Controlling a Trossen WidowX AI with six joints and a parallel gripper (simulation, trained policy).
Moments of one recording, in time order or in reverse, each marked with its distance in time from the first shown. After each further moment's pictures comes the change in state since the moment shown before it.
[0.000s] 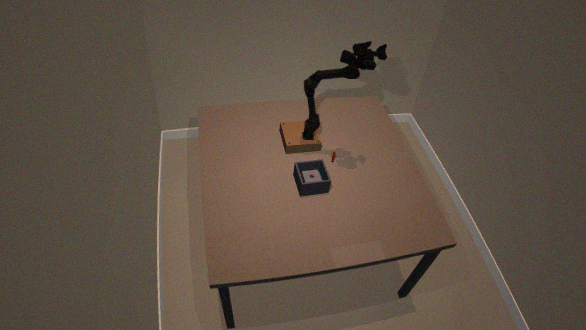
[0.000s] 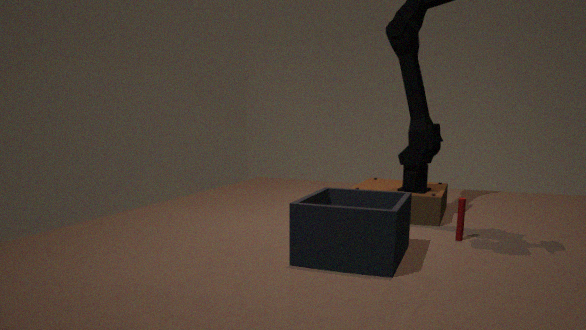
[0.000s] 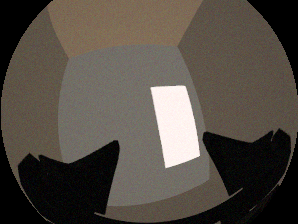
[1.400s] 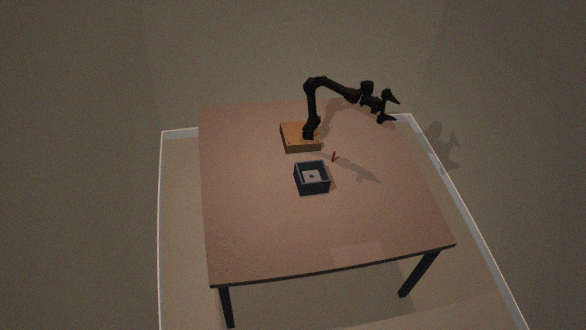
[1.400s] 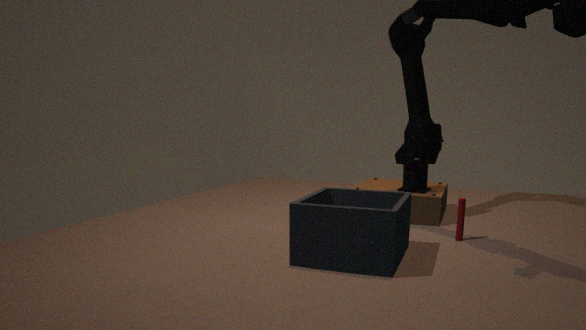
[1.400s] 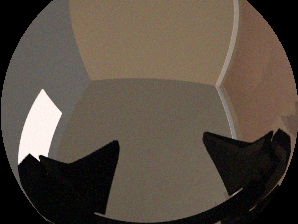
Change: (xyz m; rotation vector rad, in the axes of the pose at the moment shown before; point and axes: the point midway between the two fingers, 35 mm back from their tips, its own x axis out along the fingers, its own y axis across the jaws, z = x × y) arm -0.132 -0.116 0.271 -1.055 -0.282 -0.939
